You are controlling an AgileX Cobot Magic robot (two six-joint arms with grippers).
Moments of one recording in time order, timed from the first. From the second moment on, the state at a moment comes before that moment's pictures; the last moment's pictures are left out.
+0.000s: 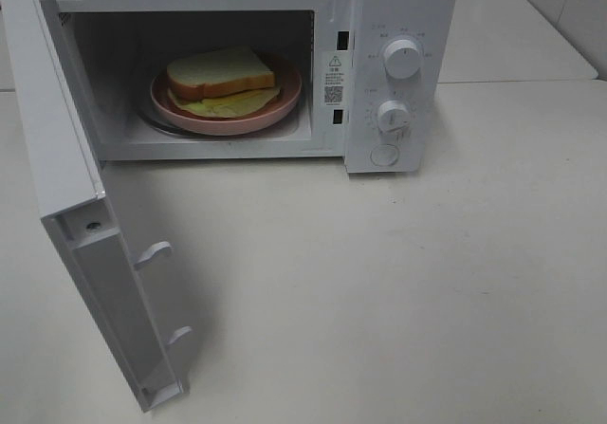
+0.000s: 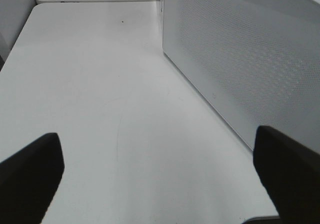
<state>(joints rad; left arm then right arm) 0.01 0.00 -0.50 -0.08 1.04 0.05 0.48 0.38 -0.57 -0.17 1.19 0.08</state>
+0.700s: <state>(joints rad) 0.01 0.00 -0.50 -0.08 1.04 0.05 0.16 0.08 -0.51 -0.07 1.05 0.08</state>
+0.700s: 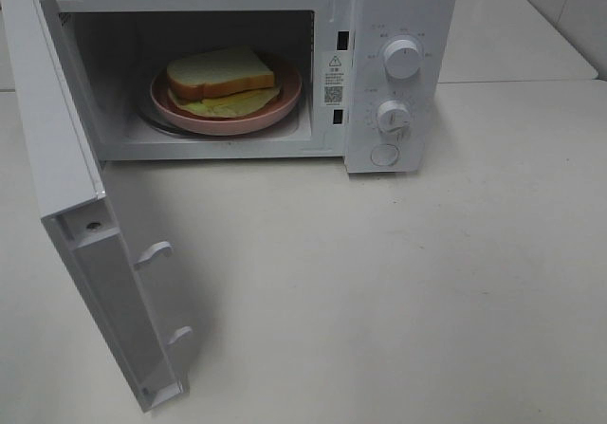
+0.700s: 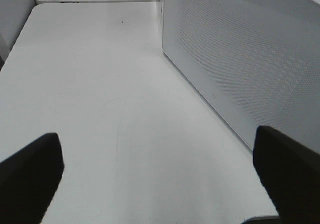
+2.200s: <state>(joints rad) 0.01 0.00 -0.50 -0.08 1.04 0.05 0.13 0.00 -0.51 -0.07 1.05 0.08</state>
